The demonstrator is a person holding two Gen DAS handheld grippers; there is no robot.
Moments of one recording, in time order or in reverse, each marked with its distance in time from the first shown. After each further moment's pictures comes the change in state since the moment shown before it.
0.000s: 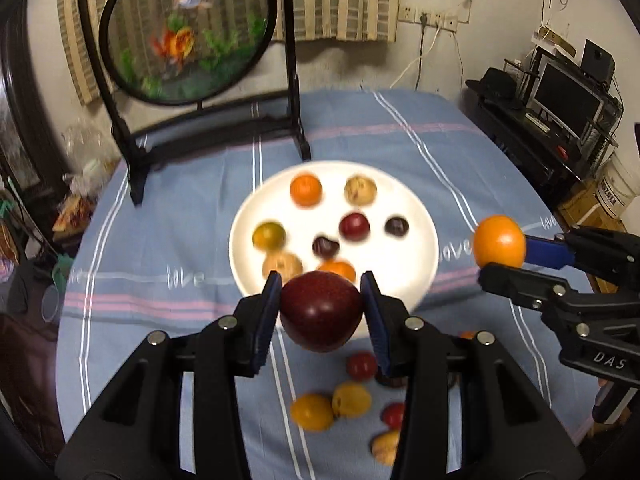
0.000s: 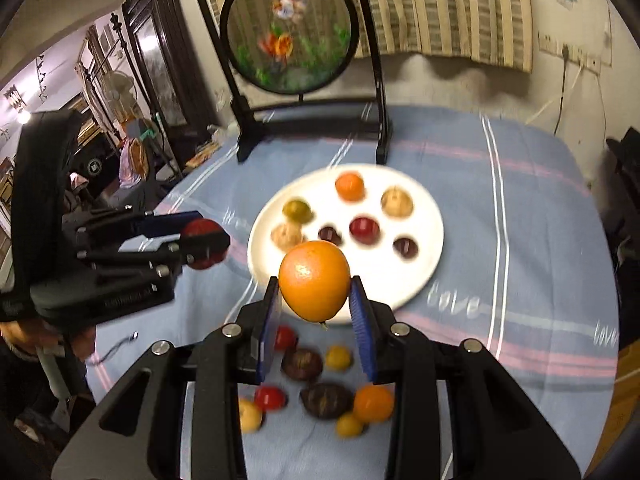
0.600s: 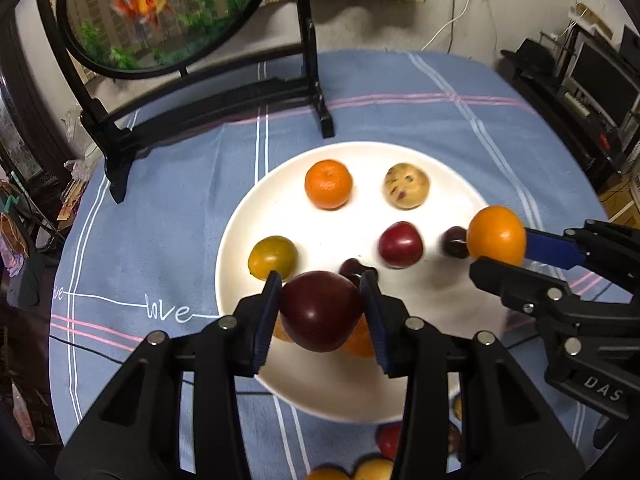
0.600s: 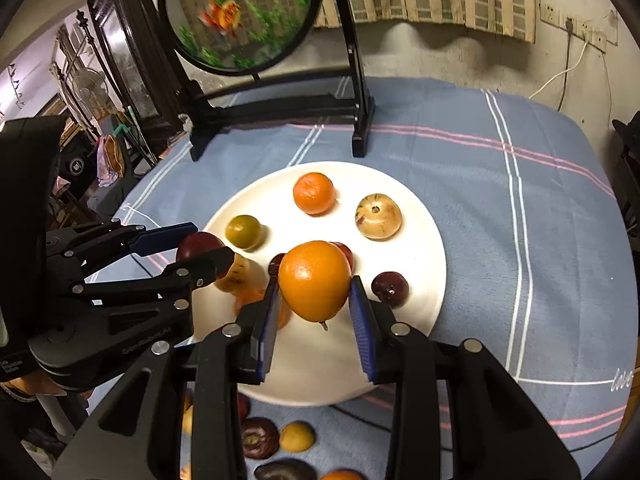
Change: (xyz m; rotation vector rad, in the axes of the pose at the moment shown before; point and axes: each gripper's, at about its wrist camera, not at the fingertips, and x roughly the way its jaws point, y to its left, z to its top) left arm 0.115 0.011 0.031 -0.010 0.148 0.079; right arm 0.104 -0.044 0.030 0.054 0.125 -0.039
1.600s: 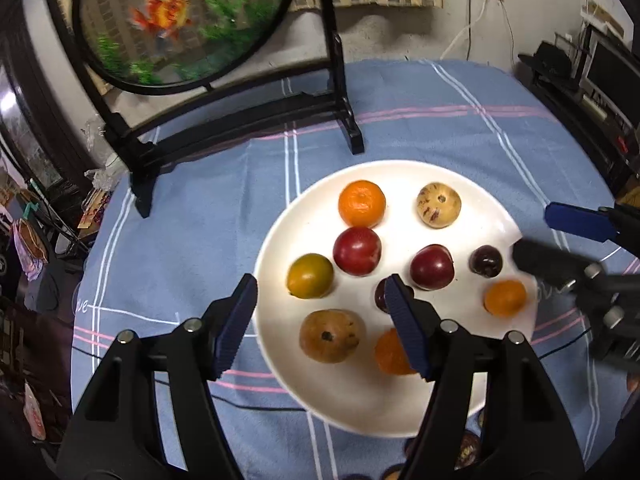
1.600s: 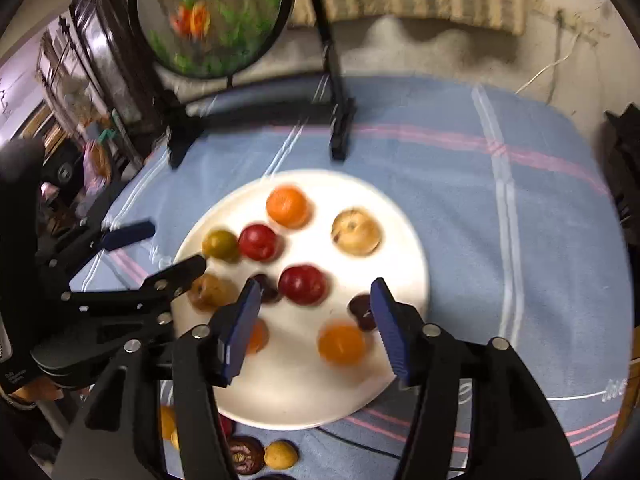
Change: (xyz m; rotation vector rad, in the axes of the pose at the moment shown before) left arm -0.015 0.016 0.008 -0.009 -0.048 0.078; right arm -0.020 -0.014 0.018 0.060 -0.040 -0.023
